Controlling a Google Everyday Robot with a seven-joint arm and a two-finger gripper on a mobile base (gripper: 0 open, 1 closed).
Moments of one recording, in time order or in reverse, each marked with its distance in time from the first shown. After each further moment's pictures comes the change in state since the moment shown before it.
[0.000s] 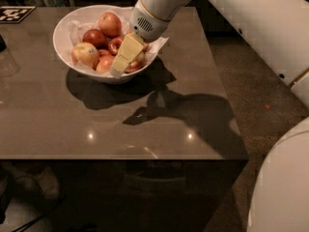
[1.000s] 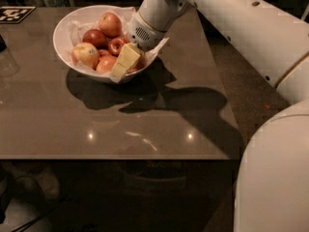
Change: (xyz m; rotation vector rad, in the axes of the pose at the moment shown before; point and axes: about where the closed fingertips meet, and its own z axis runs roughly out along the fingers) arm 0.005 -0.008 0.033 -0.054 0.002 0.059
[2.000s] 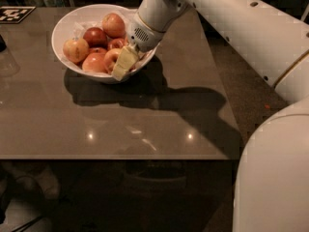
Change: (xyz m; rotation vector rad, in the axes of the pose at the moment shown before) arm 0.000 0.000 0.000 0.000 0.000 0.000
